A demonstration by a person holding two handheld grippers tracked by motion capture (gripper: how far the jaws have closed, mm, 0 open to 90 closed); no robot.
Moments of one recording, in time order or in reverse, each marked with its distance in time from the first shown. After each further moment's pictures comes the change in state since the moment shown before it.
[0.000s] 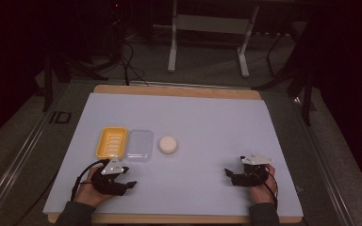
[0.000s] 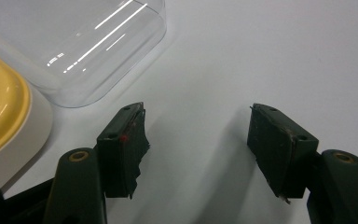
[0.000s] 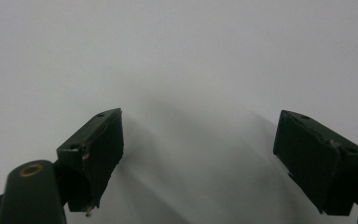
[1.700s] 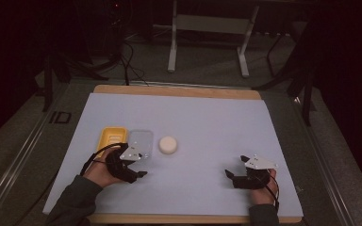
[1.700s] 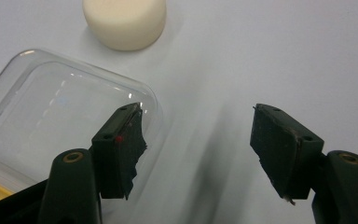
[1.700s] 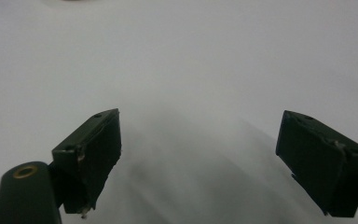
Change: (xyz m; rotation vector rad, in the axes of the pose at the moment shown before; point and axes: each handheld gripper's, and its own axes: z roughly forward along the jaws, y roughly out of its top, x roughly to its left) left arm 0.007 0.074 0.003 0.092 -0.058 0.244; right arm 0.003 -0.005 -0.009 -0.099 0.027 -0.036
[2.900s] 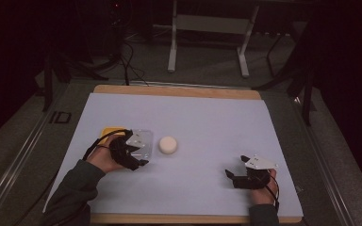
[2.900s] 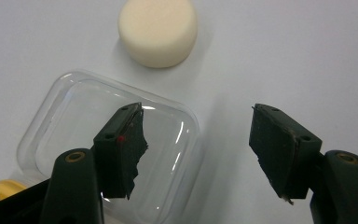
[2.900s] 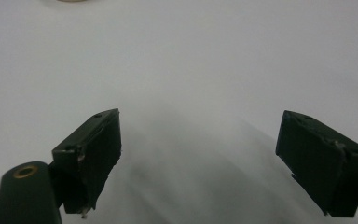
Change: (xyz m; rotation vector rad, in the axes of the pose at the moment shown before) left arm 0.028 0.027 -0.003 0.065 0.003 0.031; right arm 0.000 0.000 0.000 -0.005 -0.001 0.000
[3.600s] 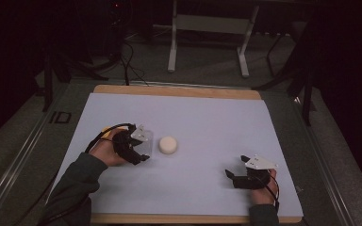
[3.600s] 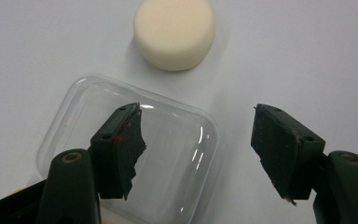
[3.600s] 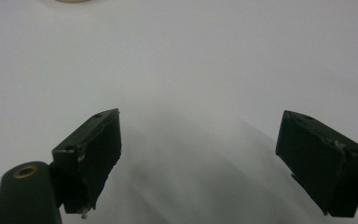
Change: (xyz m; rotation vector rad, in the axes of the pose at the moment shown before) left arm 0.015 0.013 0.003 0.052 -0.004 0.011; right arm 0.000 0.000 0.000 -0.003 0.000 -0.002
